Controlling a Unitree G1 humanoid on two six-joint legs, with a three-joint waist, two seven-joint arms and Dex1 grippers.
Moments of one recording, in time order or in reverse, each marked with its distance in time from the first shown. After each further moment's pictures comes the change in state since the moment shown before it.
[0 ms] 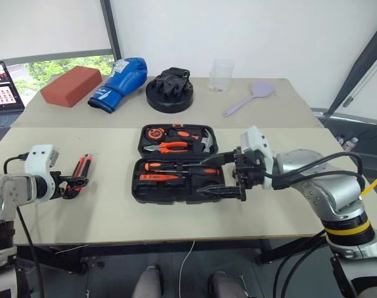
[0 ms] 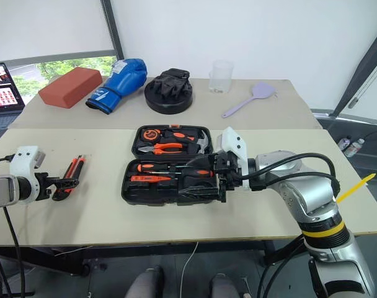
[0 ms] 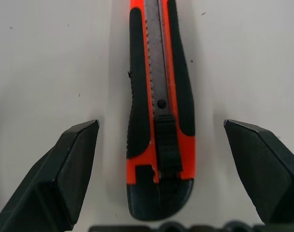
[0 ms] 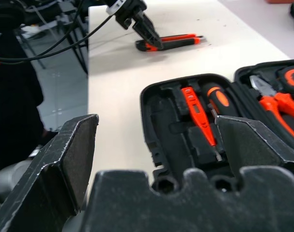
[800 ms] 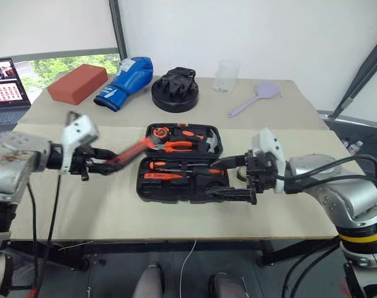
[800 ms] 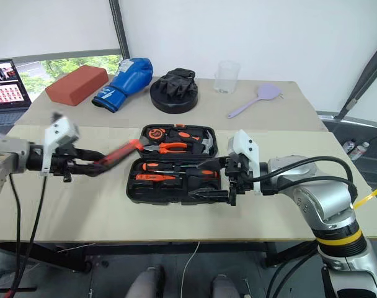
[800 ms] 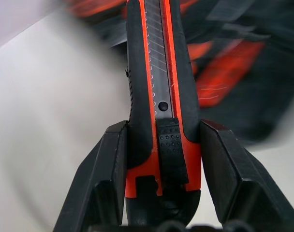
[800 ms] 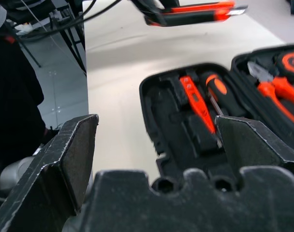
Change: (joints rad) left arm -0.173 0.178 -0.432 -0.130 0.087 -0.754 -0.920; right arm 0.064 -0.085 -0.062 -0.045 0.057 0.055 -0.013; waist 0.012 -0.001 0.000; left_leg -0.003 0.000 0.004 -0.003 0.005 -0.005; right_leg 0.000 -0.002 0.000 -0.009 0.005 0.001
